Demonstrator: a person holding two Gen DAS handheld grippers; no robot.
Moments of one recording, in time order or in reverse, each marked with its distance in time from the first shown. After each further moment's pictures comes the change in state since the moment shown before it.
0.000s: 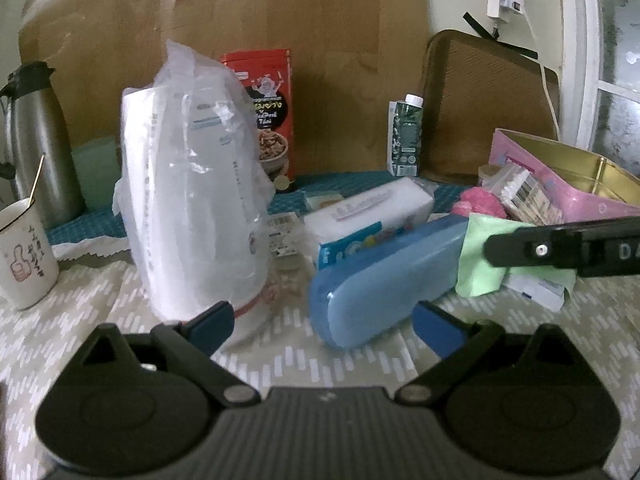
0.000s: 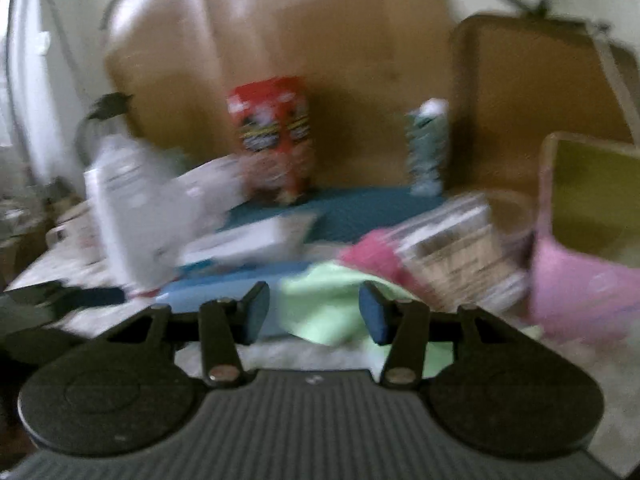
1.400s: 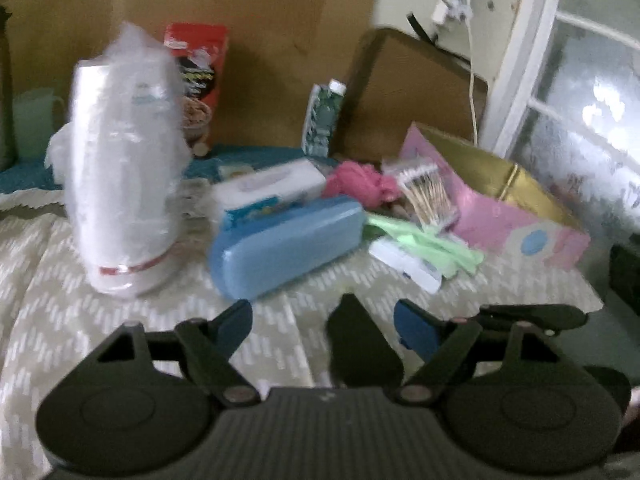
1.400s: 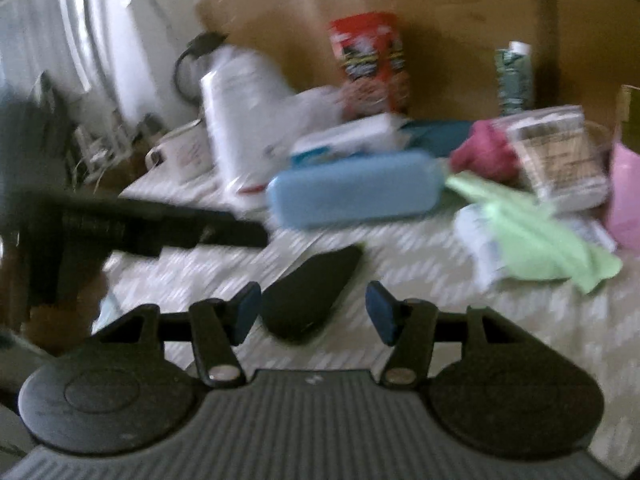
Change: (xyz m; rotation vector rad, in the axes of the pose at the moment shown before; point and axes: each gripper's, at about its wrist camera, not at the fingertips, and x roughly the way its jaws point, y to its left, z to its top) left arm -0.037 -0.008 0.002 -0.084 0.111 -0.293; right arm -0.023 0.035 -0.057 -0.106 0.119 0.187
